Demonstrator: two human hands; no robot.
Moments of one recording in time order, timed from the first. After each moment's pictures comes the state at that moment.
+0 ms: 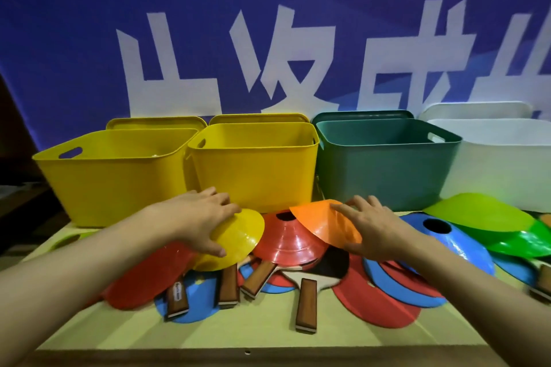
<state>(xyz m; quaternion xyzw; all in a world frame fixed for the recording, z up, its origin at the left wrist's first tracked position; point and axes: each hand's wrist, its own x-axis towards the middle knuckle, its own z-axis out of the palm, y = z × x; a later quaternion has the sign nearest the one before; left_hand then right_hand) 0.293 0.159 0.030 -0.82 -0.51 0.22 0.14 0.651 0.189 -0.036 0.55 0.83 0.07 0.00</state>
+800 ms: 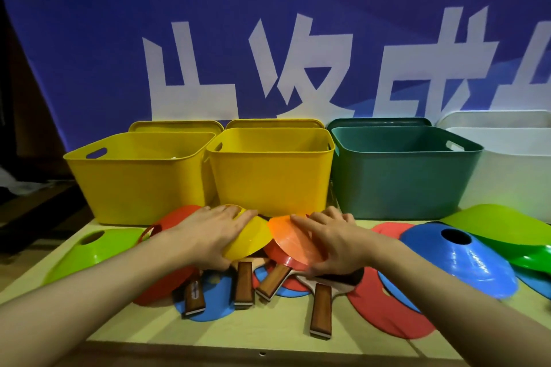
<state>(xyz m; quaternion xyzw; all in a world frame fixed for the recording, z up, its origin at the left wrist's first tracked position) 0.290 0.135 0.006 -0.82 -0.54 0.13 0.14 0.578 0.194 -0.036 0.41 0.91 0.01 0.00</state>
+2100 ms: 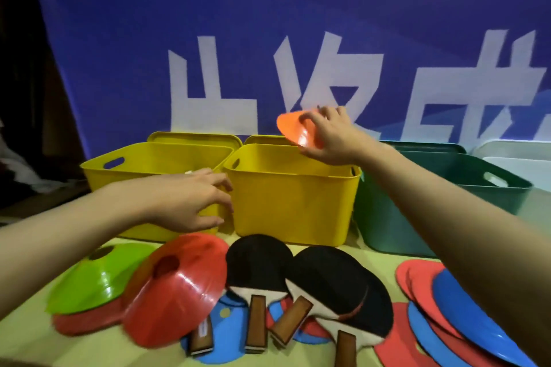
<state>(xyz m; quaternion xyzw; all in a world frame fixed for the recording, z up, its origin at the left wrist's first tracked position) 0.215 0.159 0.097 -0.84 -0.51 0.10 0.13 0.511 0.309 0.135 0.44 0.86 0.11 -0.21</state>
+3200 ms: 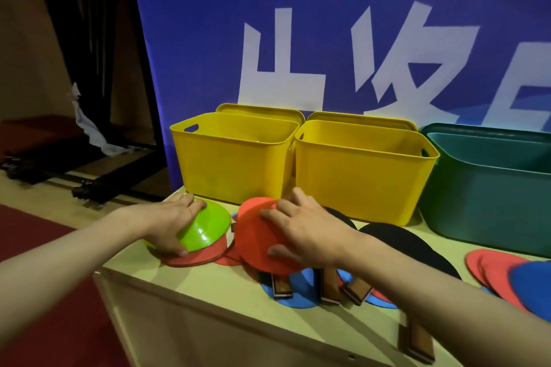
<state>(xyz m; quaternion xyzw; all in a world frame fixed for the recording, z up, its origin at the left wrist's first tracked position) 0.062 0.078 -0.010 -0.69 -0.70 0.17 0.00 0.370 0.150 -0.010 0.20 0.96 0.14 -0.10</state>
